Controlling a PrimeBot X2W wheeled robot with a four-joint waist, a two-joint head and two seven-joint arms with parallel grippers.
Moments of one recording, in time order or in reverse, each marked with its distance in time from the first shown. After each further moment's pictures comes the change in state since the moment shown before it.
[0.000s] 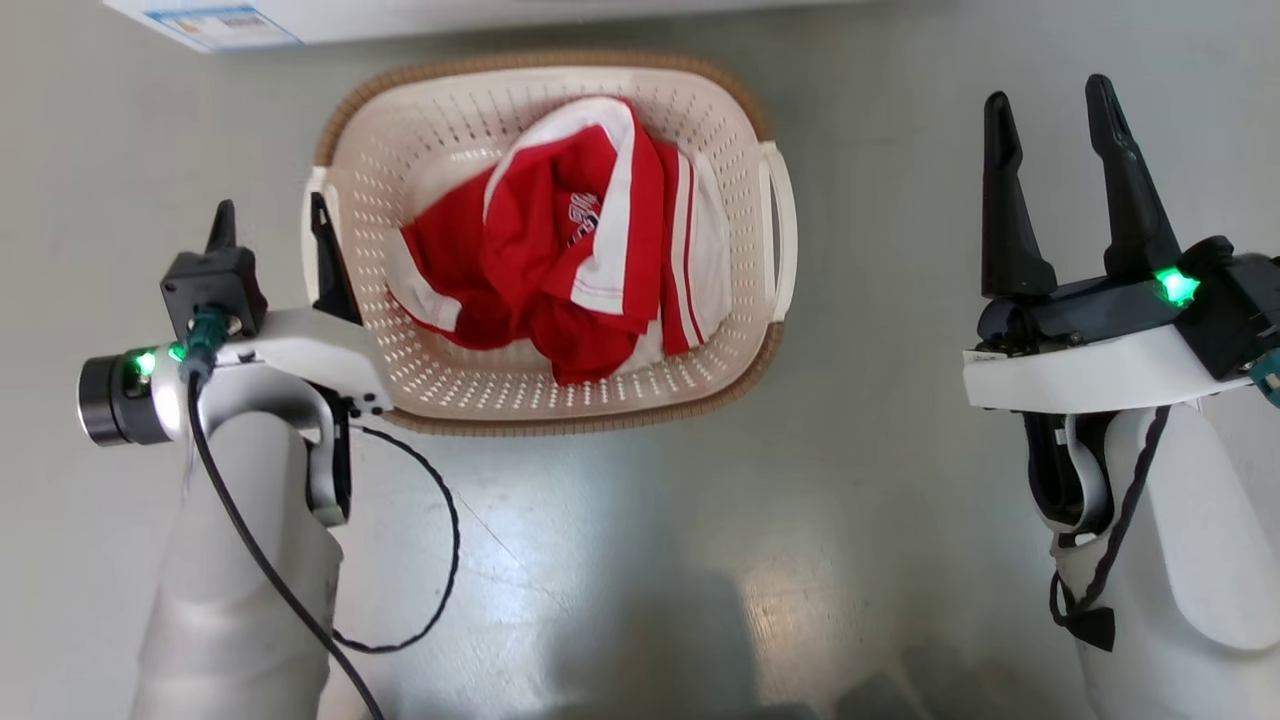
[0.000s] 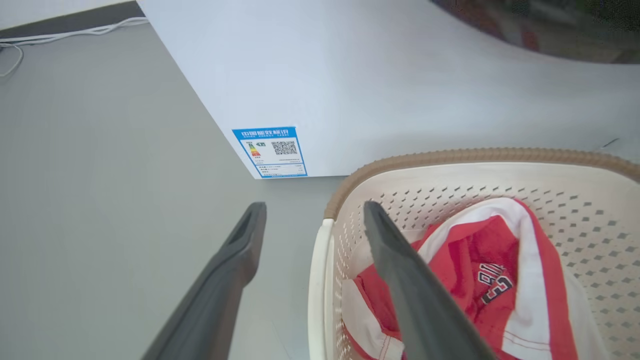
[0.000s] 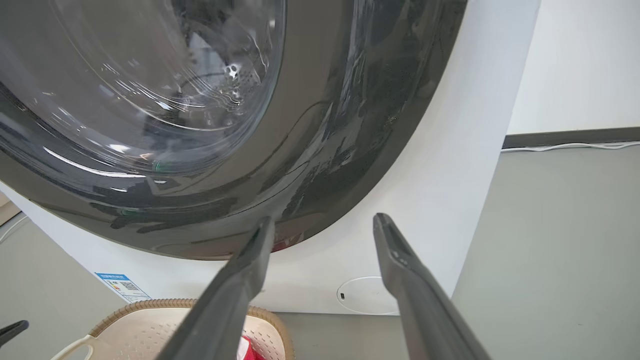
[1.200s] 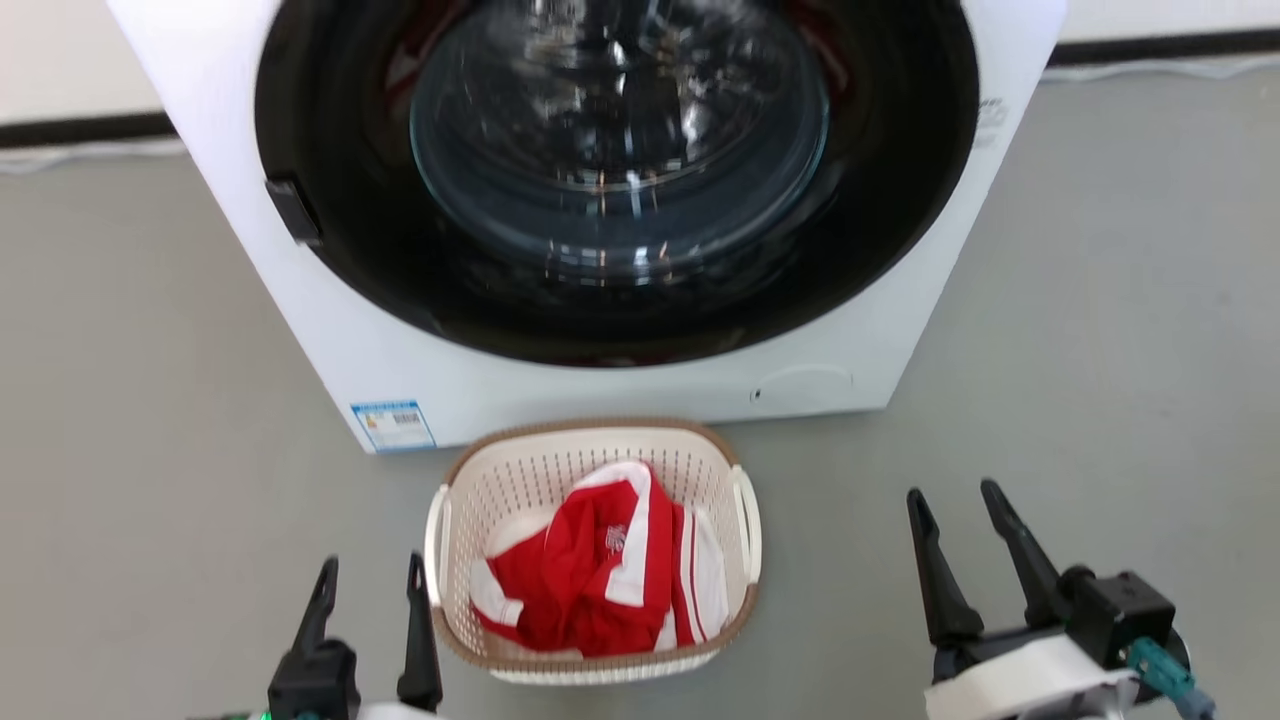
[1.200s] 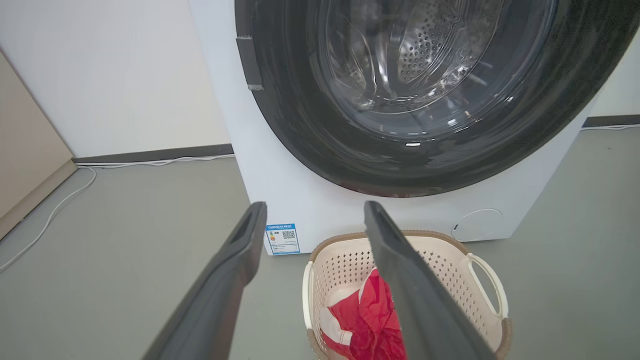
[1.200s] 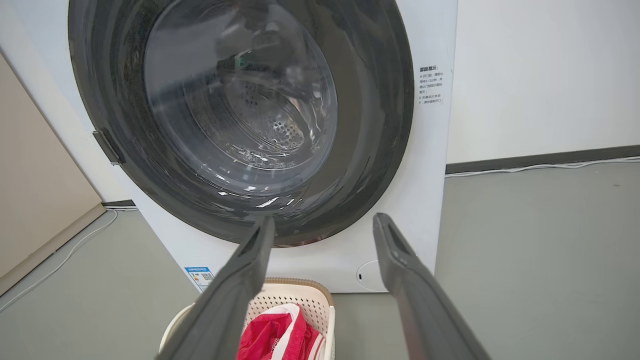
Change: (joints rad) left arm 0.733 -0.037 -0.110 -0.515 0.020 0.011 0.000; right arm 0.457 0.005 0.059 0.106 0.044 0.000 0.000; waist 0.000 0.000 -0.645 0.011
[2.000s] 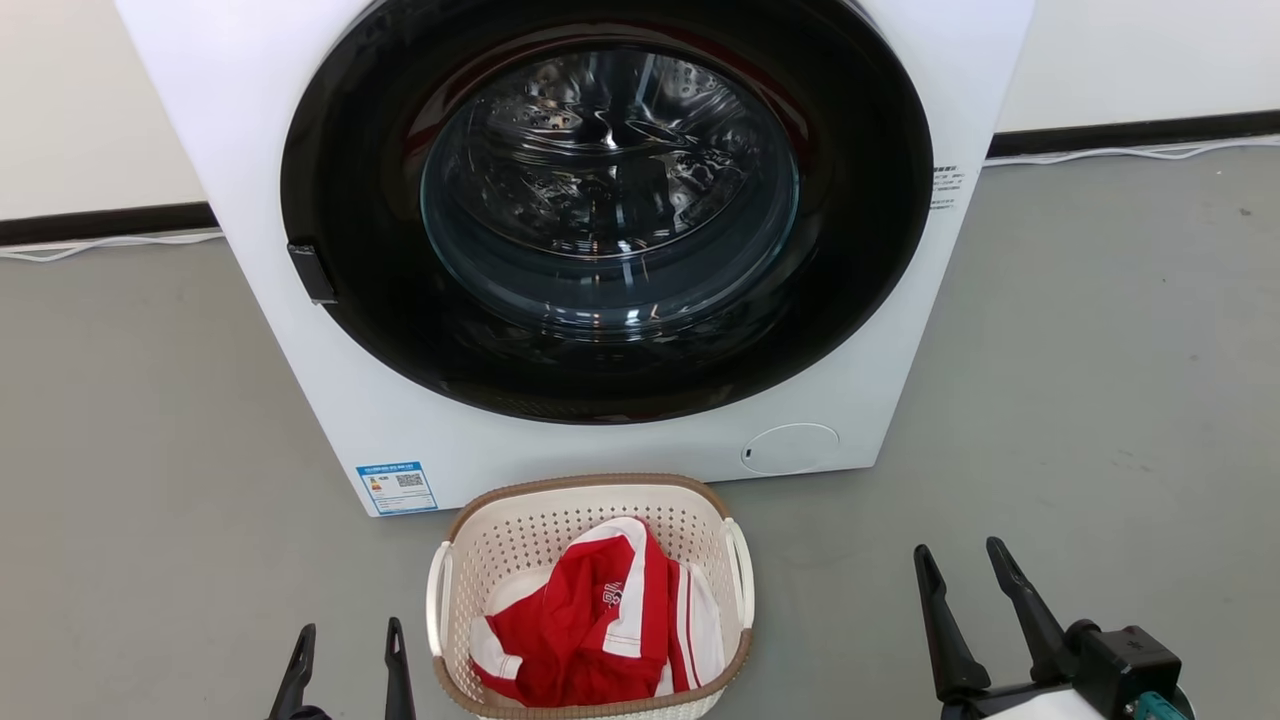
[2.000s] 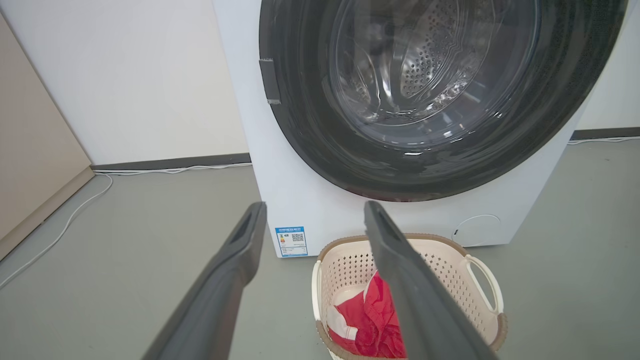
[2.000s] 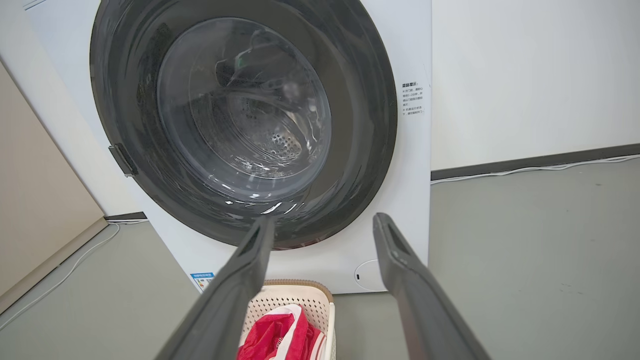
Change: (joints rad) left arm 0.138 0.016 0.015 -0.070 -0.012 0.007 0.000; right arm 0.100 0.003 -0.002 -0.020 0.020 0.000 0.000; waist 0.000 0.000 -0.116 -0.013
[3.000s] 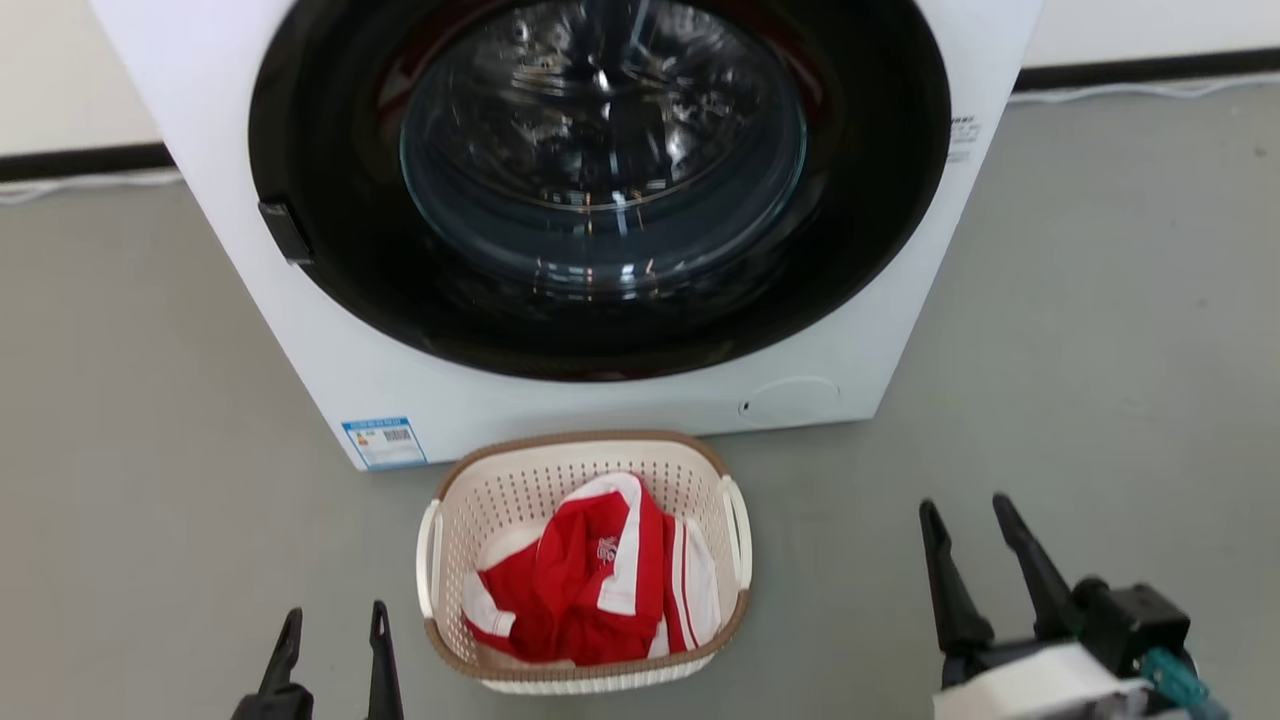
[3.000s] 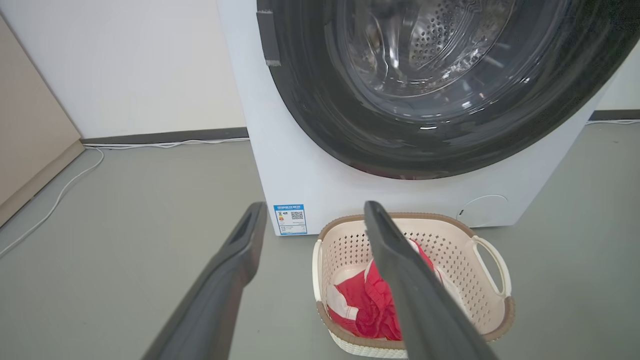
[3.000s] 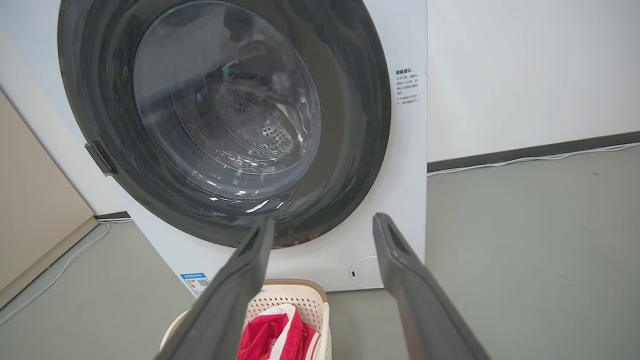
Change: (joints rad) left arm -0.041 0.002 0.039 0.049 -0.021 -0.036 0.000; right arm -0.055 0.001 -0.014 0.012 0.010 0.000 0.000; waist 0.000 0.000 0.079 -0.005
